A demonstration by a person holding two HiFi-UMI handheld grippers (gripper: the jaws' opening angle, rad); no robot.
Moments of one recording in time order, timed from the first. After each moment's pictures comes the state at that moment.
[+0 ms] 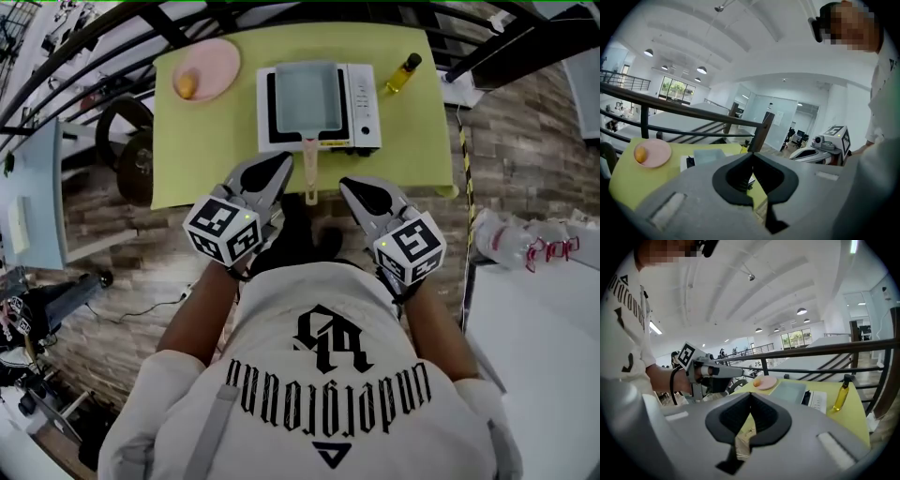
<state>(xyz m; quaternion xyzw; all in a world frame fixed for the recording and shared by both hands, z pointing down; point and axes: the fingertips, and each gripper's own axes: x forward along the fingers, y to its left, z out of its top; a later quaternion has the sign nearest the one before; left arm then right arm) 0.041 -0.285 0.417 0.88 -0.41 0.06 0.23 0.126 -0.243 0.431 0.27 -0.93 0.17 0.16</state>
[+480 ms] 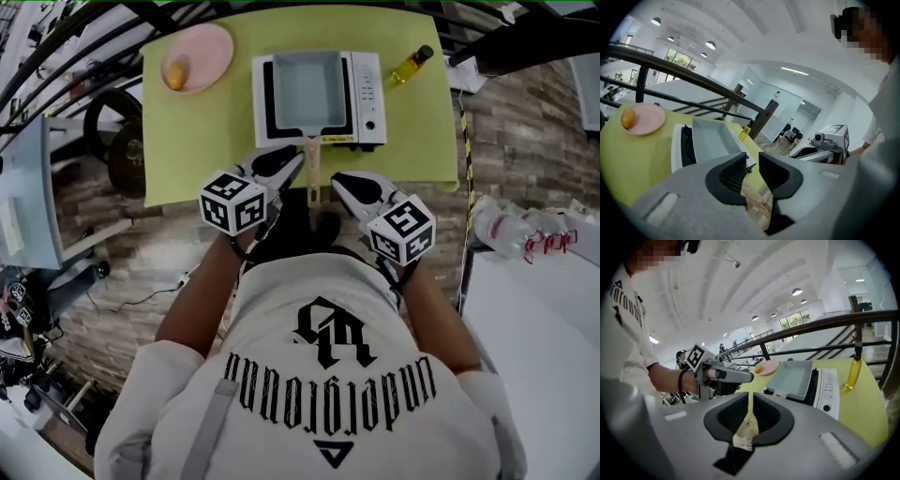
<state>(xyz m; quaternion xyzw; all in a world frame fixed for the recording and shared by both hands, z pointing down) 0.046 -0.316 0.526 0.86 -0.35 0.09 0.36 0.108 -0.266 0.511 0.23 -0.91 0.27 0.21</state>
